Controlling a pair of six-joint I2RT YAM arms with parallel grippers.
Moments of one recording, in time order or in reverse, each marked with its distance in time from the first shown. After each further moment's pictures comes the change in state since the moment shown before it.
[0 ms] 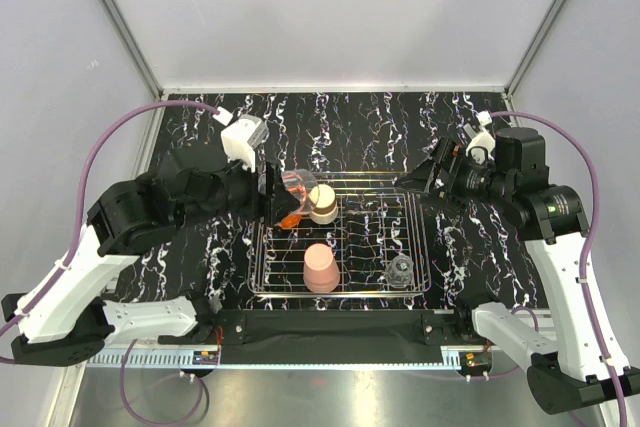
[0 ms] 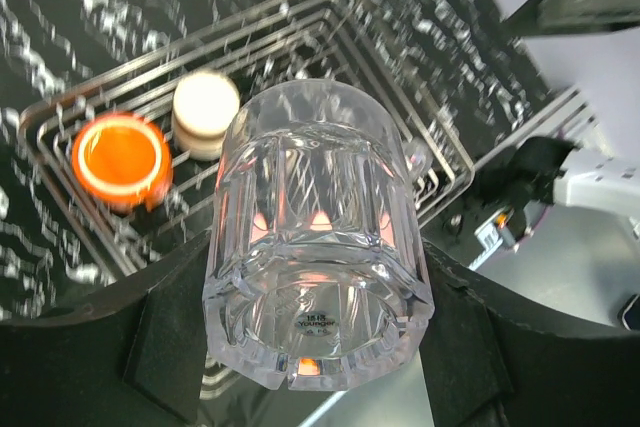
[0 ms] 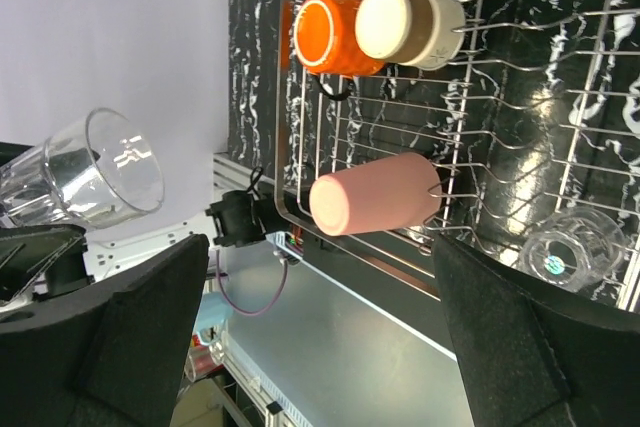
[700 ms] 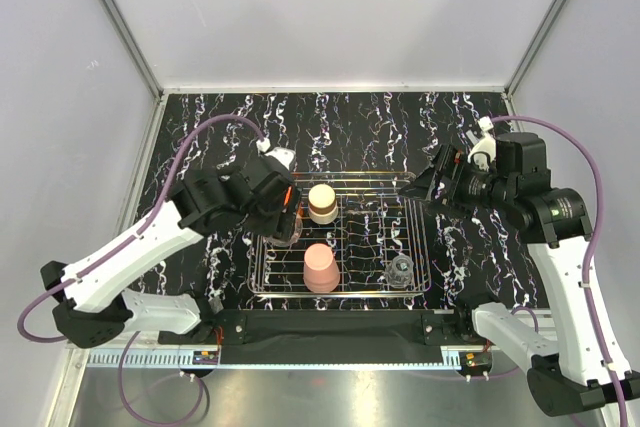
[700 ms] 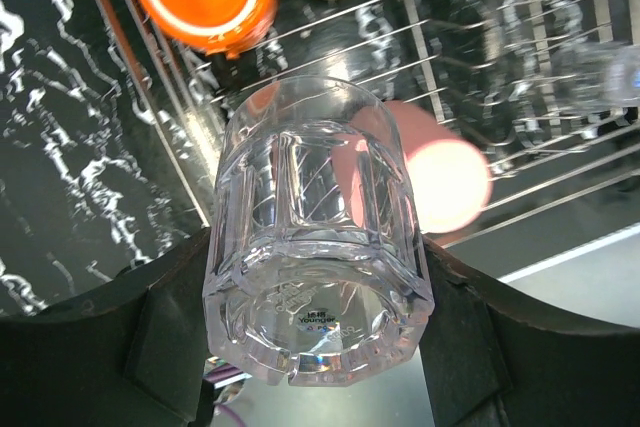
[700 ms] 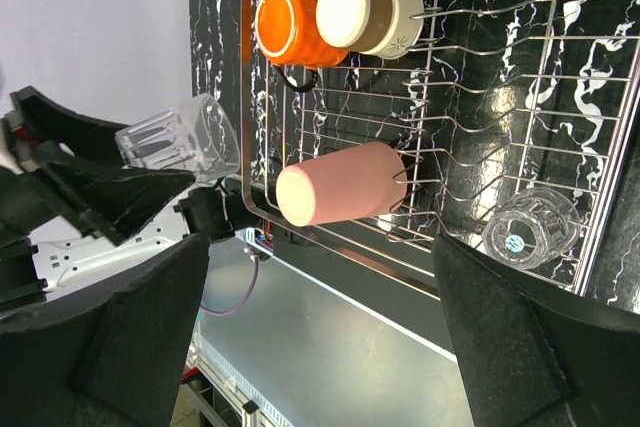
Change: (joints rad) left arm 0.000 0.164 -0.137 -0.220 -0.111 -0.125; right arm 0.000 -0.010 0.011 -0.089 0.066 -0.067
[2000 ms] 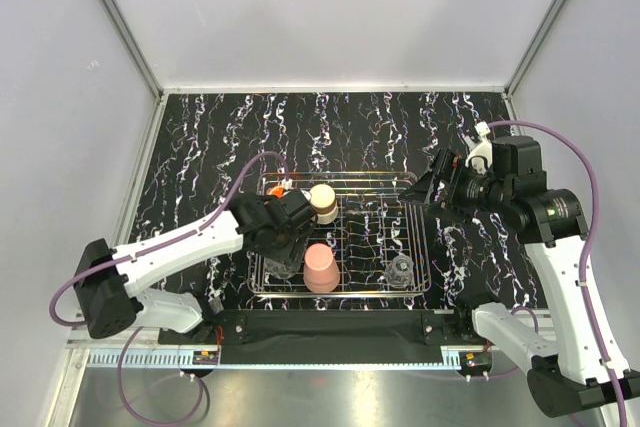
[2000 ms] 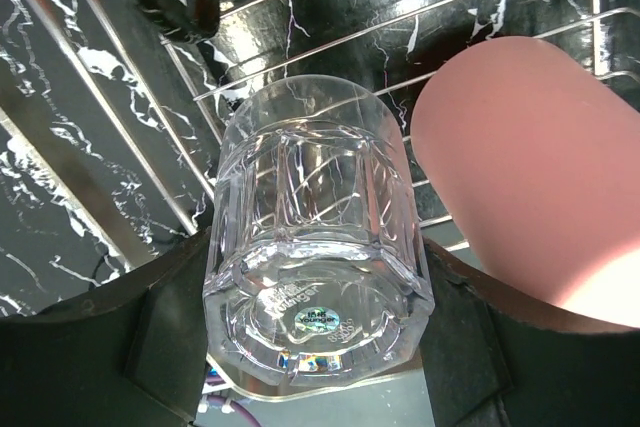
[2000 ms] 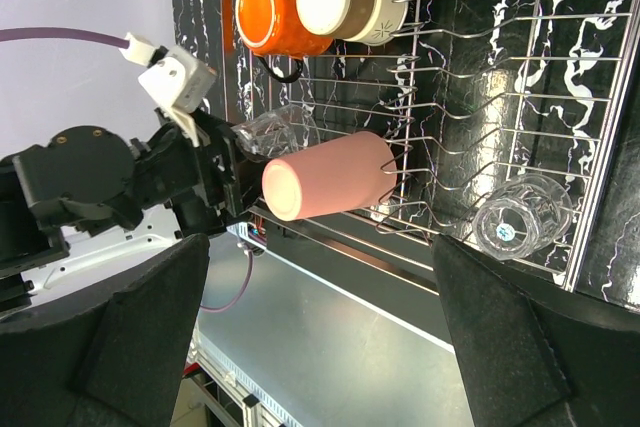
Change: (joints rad) left arm 0.000 0.082 -0.426 0.232 0.063 0.006; right arm 0.000 -0.007 -0.034 -0.016 0.007 -0.004
